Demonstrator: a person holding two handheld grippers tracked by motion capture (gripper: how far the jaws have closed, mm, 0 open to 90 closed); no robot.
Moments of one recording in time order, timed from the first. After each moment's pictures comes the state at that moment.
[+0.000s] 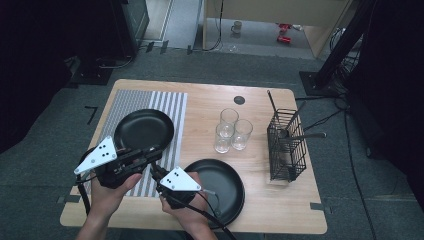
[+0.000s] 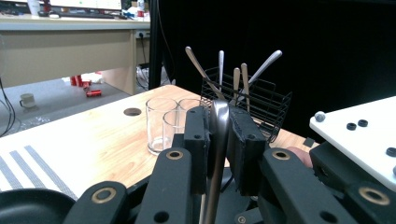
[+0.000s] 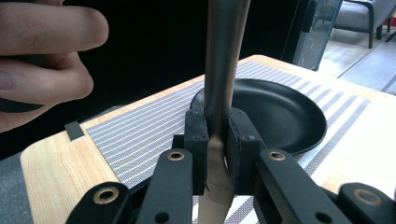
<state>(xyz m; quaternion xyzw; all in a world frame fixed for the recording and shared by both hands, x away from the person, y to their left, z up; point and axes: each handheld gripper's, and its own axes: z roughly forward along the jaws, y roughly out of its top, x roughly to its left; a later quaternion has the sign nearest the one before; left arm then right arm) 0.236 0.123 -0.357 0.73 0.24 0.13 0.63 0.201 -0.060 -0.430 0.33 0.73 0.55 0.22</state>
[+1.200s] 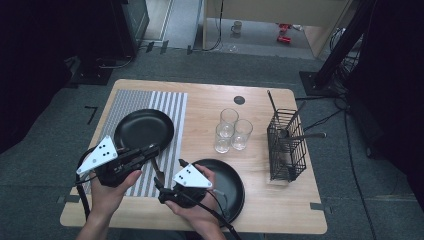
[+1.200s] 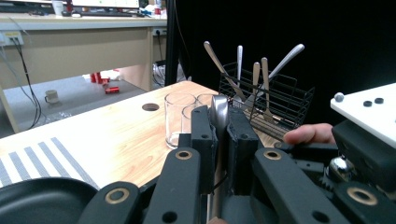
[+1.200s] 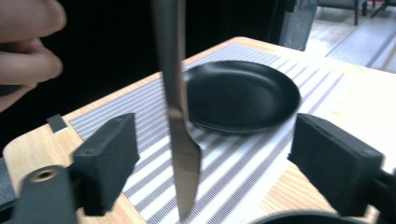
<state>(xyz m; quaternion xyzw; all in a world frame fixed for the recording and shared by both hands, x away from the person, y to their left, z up) 0.240 0.125 -0.363 0.73 0.26 0.15 0.62 0.204 -0.086 -0.432 0.38 0.73 0.53 0.21</state>
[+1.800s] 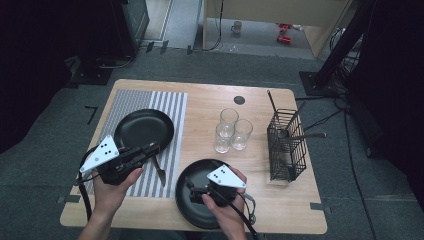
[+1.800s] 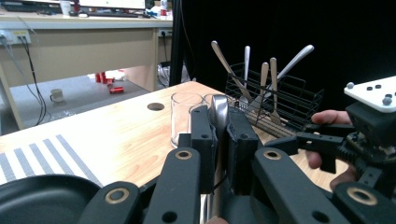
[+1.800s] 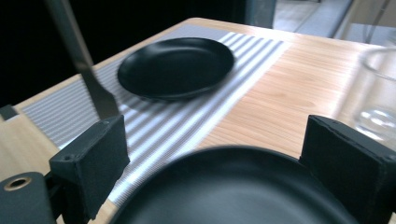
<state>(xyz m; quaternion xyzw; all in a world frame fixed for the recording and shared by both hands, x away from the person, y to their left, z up) 0.246 0.125 -0.372 0.72 0.27 0.16 0.62 0.200 -0.158 -0.444 0.44 0.71 0.50 0.22</state>
